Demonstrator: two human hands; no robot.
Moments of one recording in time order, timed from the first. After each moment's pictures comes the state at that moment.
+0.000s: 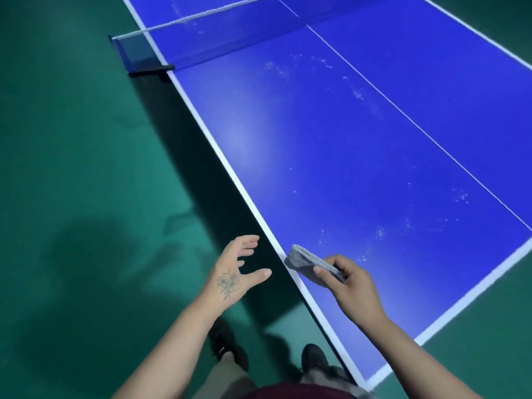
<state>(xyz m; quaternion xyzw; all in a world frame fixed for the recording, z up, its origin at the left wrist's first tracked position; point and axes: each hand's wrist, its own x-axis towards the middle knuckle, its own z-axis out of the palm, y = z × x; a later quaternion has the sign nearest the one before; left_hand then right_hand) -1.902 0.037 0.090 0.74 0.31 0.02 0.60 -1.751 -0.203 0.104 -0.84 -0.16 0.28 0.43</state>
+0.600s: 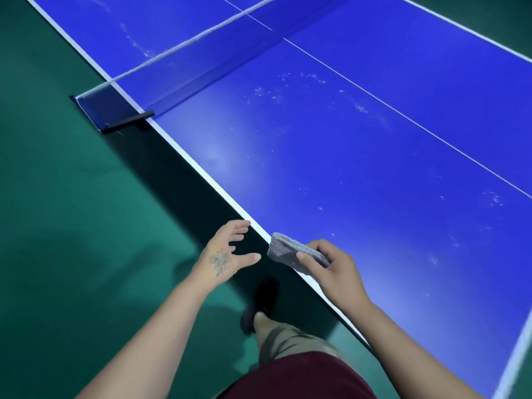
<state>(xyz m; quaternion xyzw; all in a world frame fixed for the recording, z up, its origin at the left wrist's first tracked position) -1.782 0.334 0.091 0.77 0.23 -0.07 0.59 -1.705 0.072 0.110 -0.84 -0.09 0.24 0.47</state>
